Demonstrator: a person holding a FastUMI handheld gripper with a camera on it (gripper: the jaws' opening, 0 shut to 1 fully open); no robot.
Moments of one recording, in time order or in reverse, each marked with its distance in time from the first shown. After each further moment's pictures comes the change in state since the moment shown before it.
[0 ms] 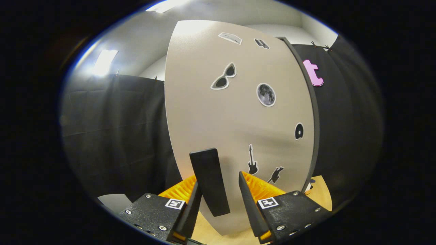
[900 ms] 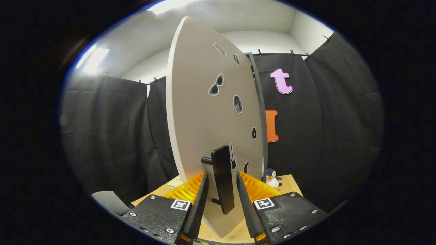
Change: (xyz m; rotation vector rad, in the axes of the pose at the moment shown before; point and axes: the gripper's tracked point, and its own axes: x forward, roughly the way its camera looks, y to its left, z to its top) arm -0.127 -0.083 0.004 -0.001 -0.021 -0.180
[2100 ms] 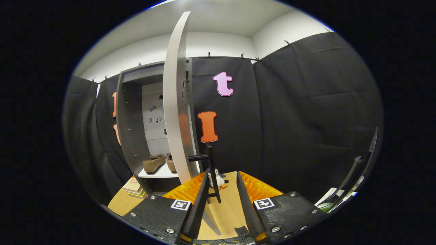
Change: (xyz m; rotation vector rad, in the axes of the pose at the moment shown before) arm -0.078 -0.119 0.016 -0.003 0.005 -0.502
